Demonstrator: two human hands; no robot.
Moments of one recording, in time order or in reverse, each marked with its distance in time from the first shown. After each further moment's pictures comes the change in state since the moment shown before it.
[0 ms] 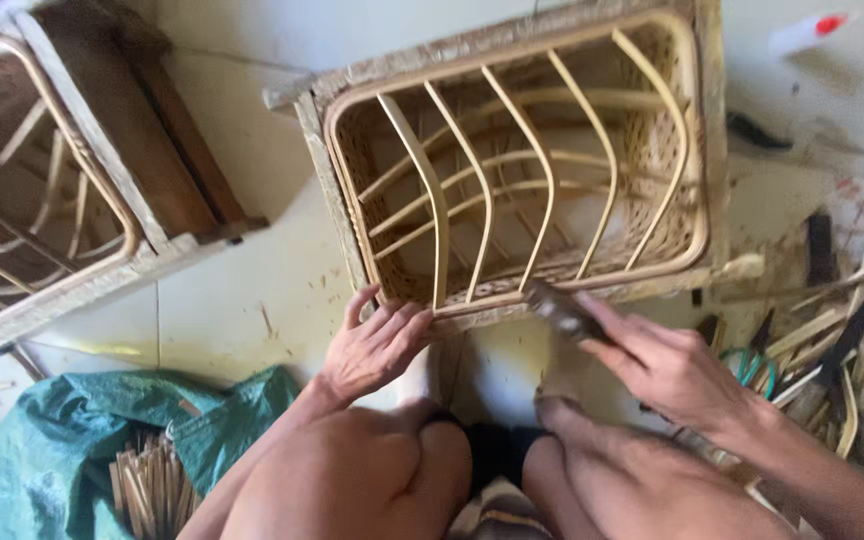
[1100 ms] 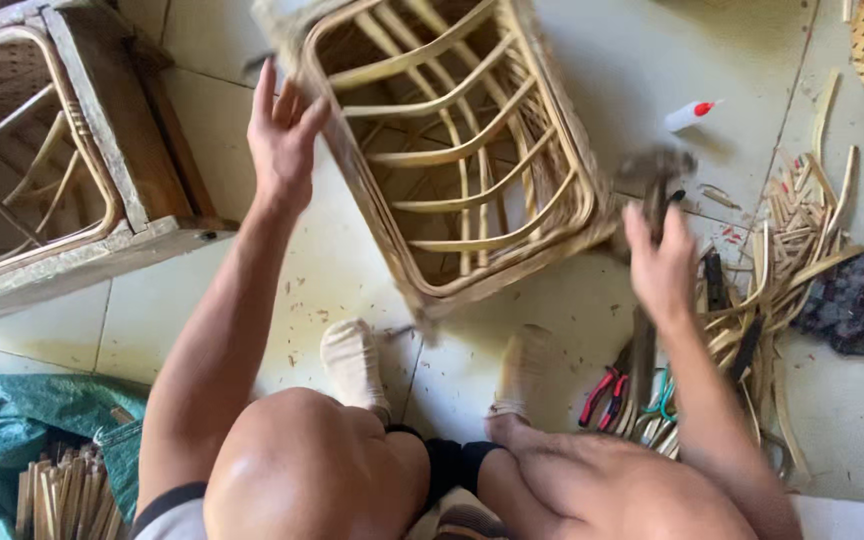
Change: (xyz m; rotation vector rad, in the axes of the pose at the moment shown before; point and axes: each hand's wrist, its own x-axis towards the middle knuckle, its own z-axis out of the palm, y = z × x) left_hand 0.132 -0.164 0.008 -1.386 0.743 -0.800; right_hand 0.031 0.089 -0.025 -0.002 0.537 0.581
